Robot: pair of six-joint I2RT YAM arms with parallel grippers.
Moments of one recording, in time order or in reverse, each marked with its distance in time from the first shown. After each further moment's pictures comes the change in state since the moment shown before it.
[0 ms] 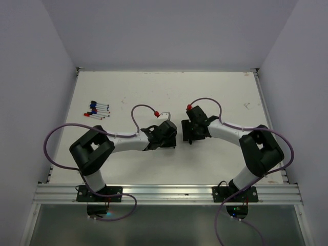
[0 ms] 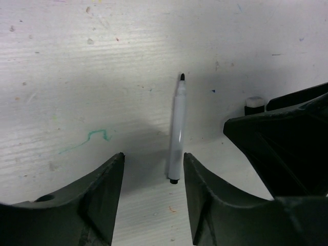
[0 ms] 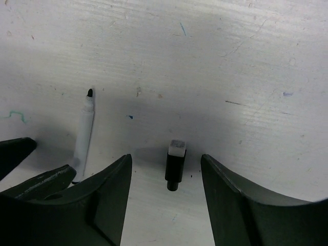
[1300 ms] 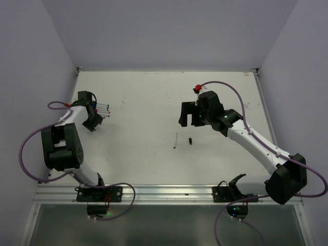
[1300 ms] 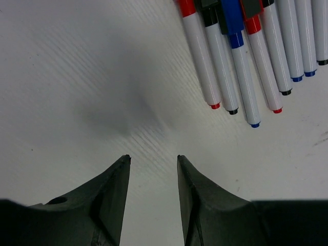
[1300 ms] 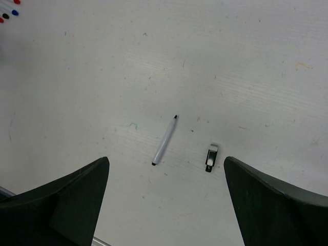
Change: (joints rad) left arm 1.088 -0.121 0.069 -0.459 0.064 0.108; right arm 0.000 -0.333 0.185 -0.160 -0.032 -0.018
